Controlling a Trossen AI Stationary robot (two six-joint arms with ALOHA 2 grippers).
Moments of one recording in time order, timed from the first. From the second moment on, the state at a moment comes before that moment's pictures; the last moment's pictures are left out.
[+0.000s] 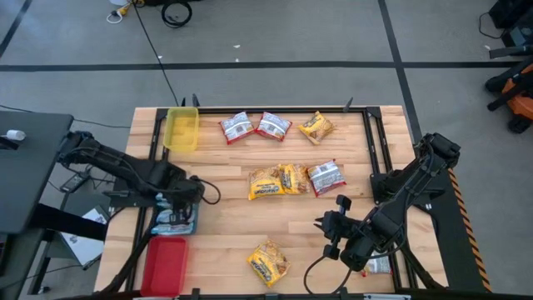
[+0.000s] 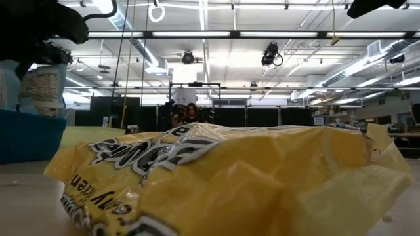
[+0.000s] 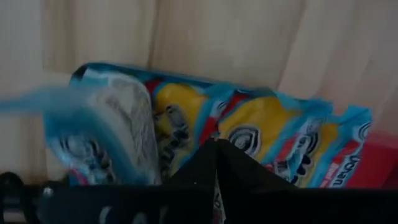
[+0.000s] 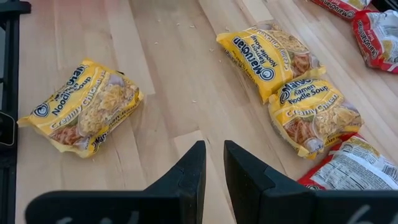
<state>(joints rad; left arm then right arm) -0.32 1.13 0.86 -1.17 0.08 -0.51 0.81 1.54 1.19 -0.87 0.74 1.00</state>
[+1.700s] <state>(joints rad) -0.49 1.29 0.81 -1.07 -0.06 -0.73 0.78 1.54 1.02 -0.77 0.81 1.10</state>
